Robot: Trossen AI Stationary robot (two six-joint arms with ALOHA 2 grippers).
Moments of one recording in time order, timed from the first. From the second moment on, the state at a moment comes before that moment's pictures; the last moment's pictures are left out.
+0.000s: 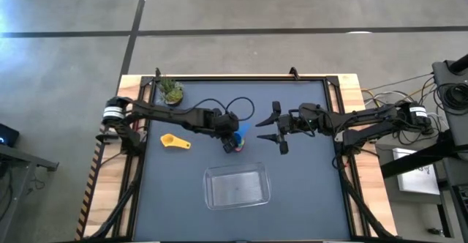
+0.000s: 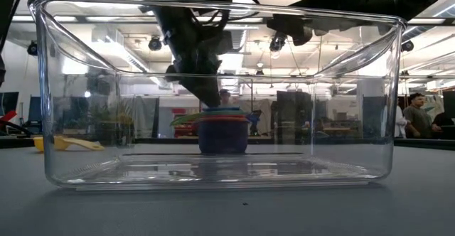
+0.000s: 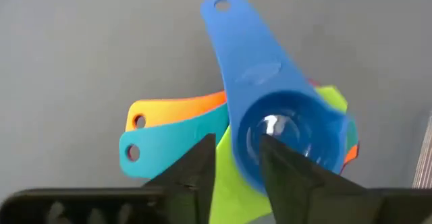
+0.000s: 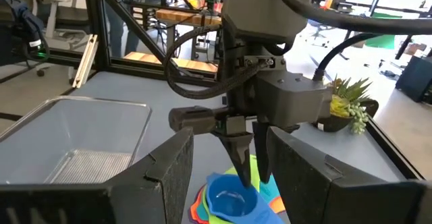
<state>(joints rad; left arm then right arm) 0.04 1.77 1.25 -0.56 -0.20 -0.40 -0.11 1.19 0.55 0.53 -0.23 -0.16</state>
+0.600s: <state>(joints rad) 0.02 1.47 1.05 -0.49 -0.38 -0.40 -0.11 1.19 0.55 0.33 -0.06 -0.16</state>
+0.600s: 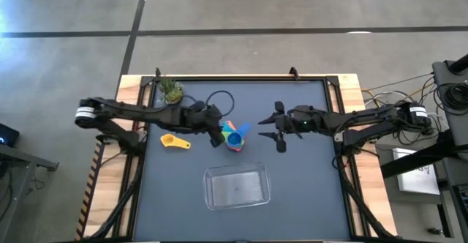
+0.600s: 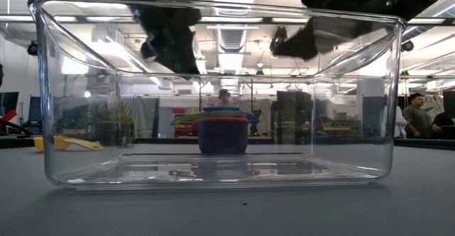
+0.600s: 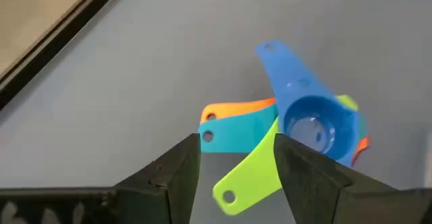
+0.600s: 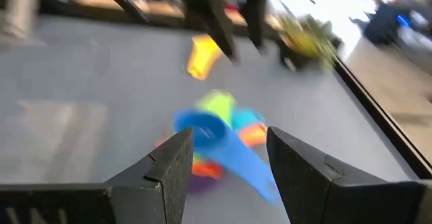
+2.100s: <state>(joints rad) 0.04 1.49 0.63 -0.01 -0.07 -0.30 -0.21 1.73 1.06 -0.22 -0.07 -0.34</state>
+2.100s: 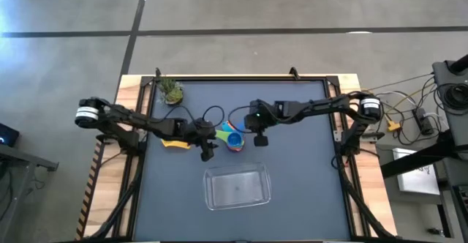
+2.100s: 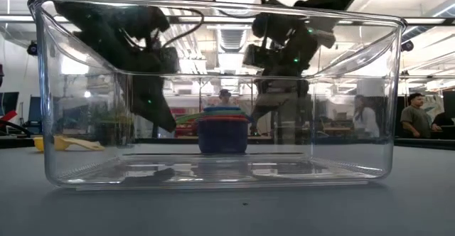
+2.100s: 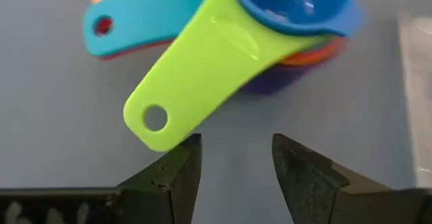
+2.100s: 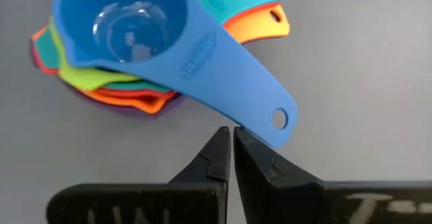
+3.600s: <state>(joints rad) 0.11 1.17 0.69 -0.51 -0.26 -0.38 -0.22 1.66 1.20 -0.36 -0.04 -0.30</state>
